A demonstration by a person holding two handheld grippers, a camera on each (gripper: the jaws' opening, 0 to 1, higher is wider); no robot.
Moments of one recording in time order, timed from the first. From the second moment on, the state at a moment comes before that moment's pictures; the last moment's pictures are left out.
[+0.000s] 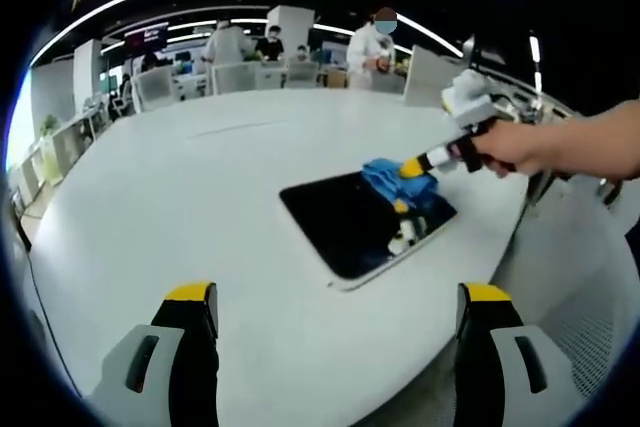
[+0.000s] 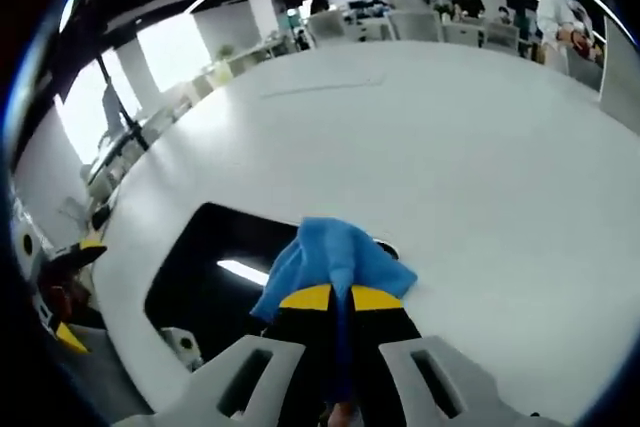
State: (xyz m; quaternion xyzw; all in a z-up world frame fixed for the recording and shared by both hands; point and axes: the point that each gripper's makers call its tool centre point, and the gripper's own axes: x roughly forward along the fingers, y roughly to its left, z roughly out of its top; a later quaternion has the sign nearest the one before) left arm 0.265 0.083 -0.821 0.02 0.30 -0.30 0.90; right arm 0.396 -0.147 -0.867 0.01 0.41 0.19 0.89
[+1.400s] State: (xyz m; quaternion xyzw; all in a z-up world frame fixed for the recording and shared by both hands) left arm 0.265 0.088 -0.825 0.03 0.31 -0.29 0.91; right arm 0.438 -0.152 -0.849 0.08 0.38 0.20 0.90
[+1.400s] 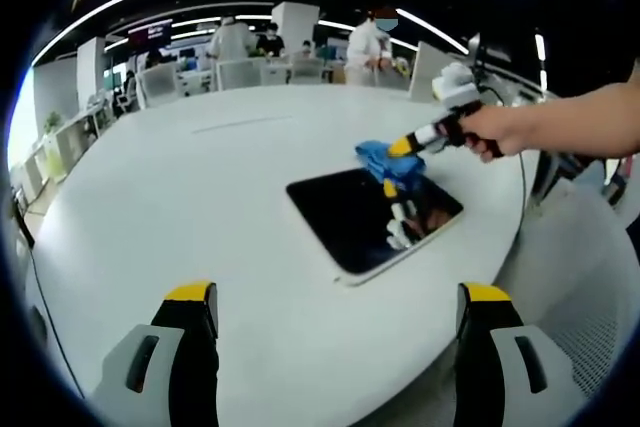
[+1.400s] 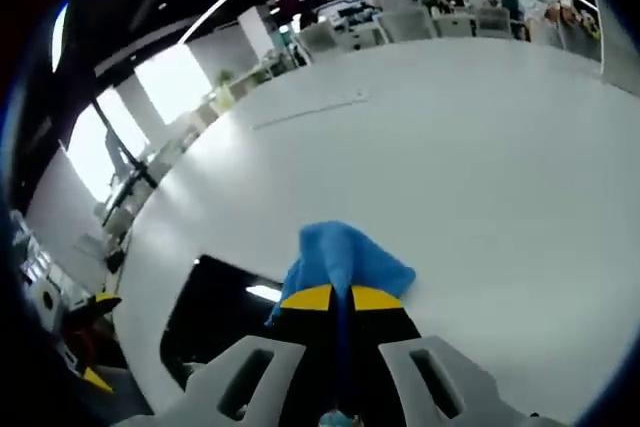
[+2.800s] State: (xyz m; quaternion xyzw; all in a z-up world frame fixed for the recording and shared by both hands) left arm 0.271 0.105 -0.826 0.05 0.30 -0.26 0.91; right arm 0.399 -0.289 -0.871 -0.01 0.42 0.19 0.89
